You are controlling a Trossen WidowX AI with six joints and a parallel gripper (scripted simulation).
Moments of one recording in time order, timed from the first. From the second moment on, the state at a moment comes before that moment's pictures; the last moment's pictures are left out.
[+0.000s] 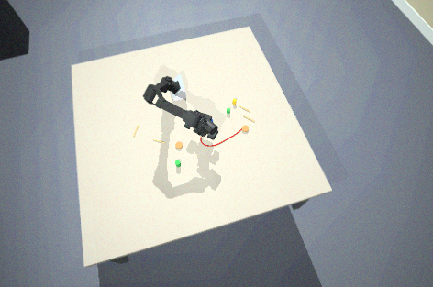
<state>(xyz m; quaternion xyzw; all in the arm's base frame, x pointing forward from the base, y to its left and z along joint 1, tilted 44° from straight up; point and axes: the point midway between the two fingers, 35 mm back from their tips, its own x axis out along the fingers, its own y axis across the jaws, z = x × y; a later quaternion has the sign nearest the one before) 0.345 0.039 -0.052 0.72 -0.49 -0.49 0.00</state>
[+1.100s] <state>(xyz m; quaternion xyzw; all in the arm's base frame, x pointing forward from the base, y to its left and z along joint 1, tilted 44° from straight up) 0.326 0.053 -0.066 0.72 -0.49 -0.49 0.00</state>
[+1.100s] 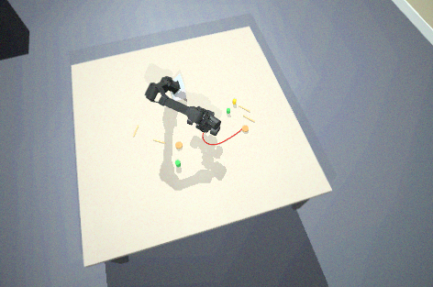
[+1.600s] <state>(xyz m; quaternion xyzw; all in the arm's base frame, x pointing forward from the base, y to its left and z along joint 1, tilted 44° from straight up) 0.312 0.062 -0.075 0.72 -0.49 -0.49 0.00</state>
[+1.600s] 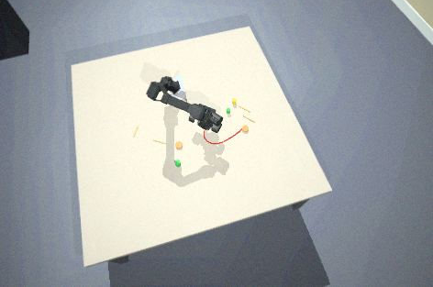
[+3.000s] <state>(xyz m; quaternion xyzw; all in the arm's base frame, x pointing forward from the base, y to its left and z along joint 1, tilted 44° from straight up) 0.292 0.130 -0.034 0.73 -0.48 -0.49 0.00</state>
